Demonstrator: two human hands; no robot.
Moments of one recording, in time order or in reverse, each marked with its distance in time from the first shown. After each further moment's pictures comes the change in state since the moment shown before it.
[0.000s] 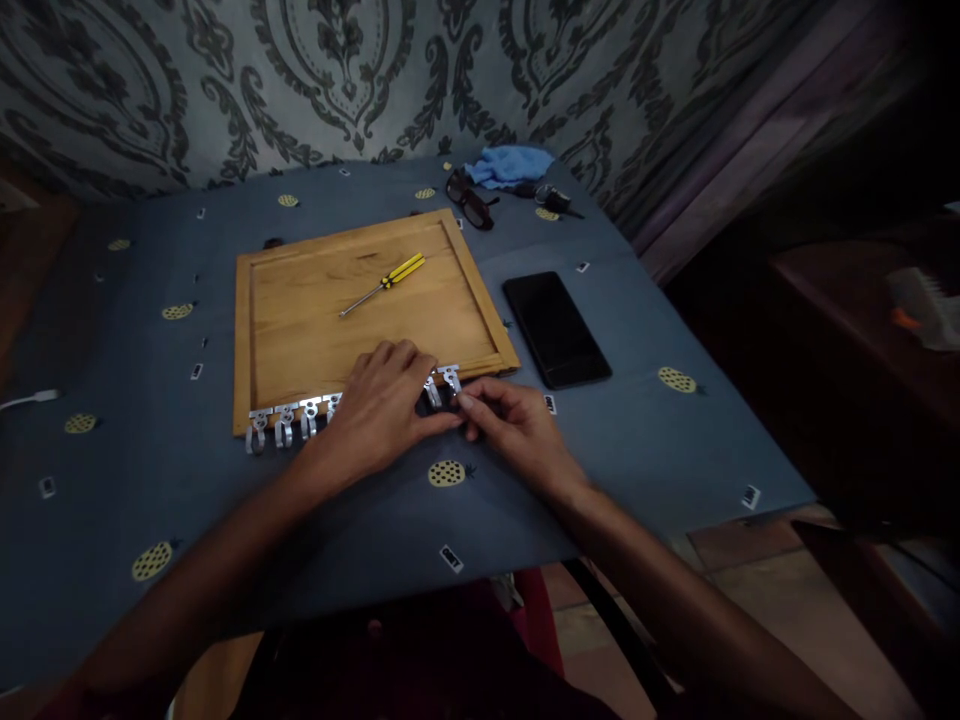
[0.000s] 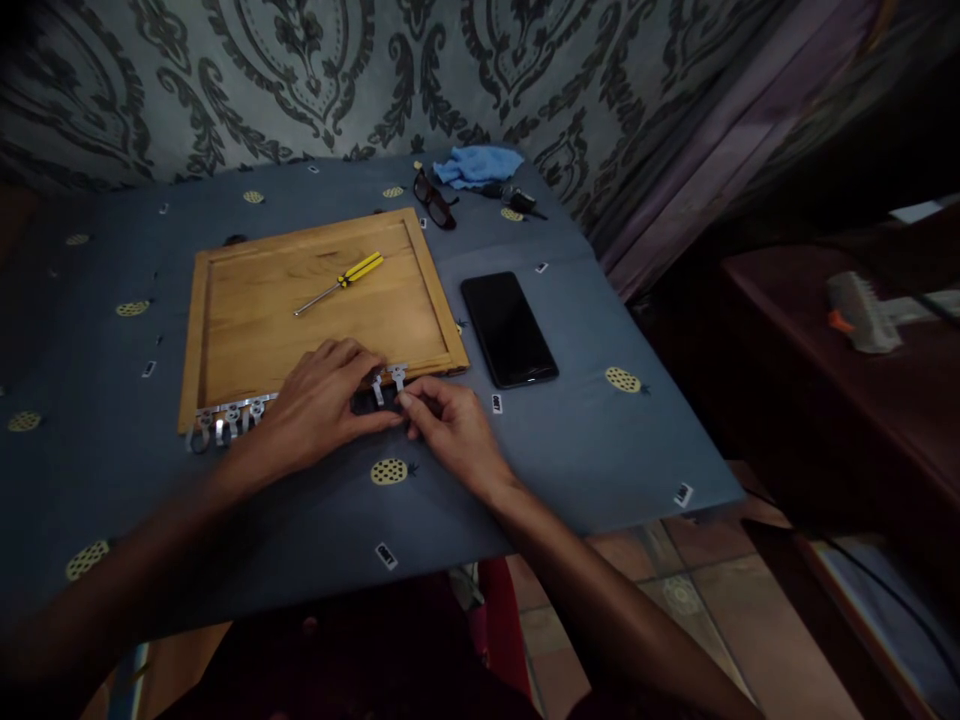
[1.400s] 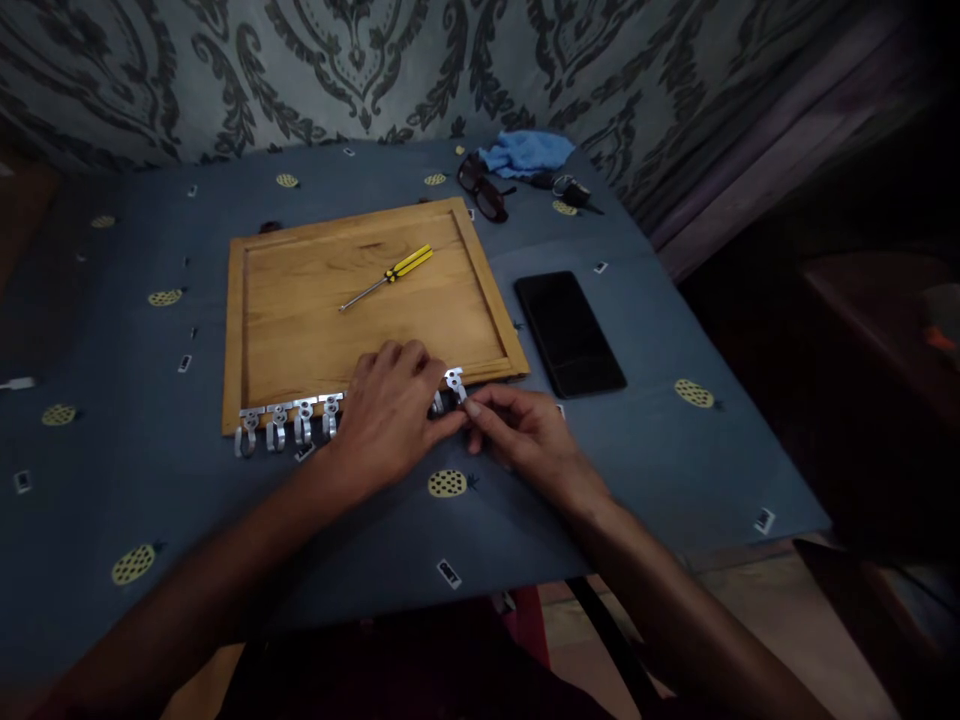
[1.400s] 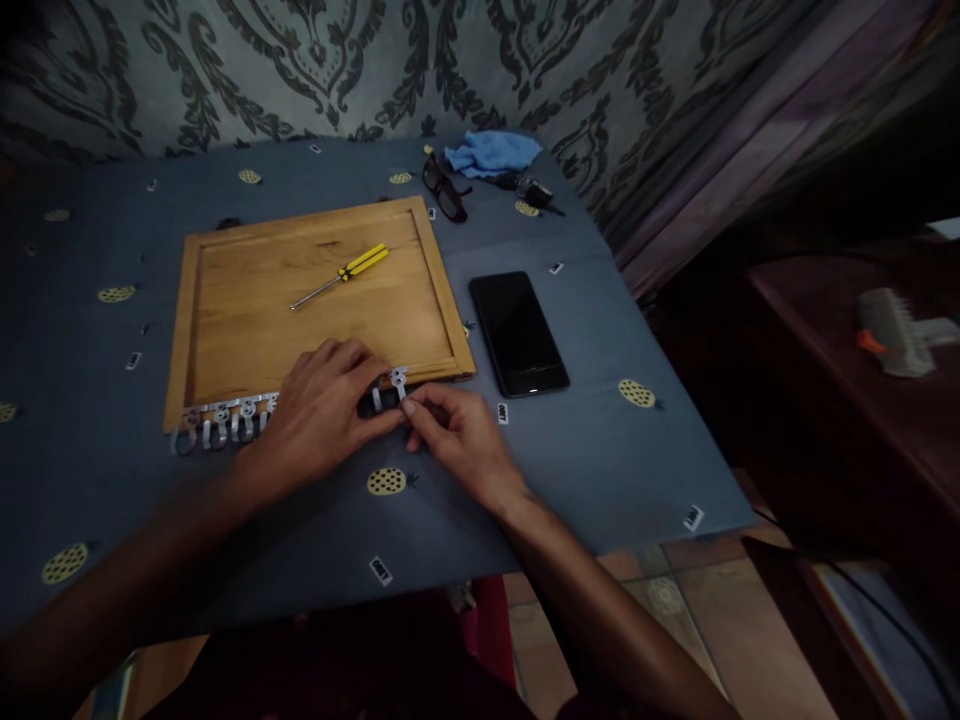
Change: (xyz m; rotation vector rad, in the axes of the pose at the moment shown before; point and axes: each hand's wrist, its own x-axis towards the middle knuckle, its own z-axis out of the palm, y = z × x) left_hand 0.004 0.014 -0.002 0.092 -0.052 -0.073; right_hand -0.001 -0.010 -0.007 0.029 -0.076 0.138
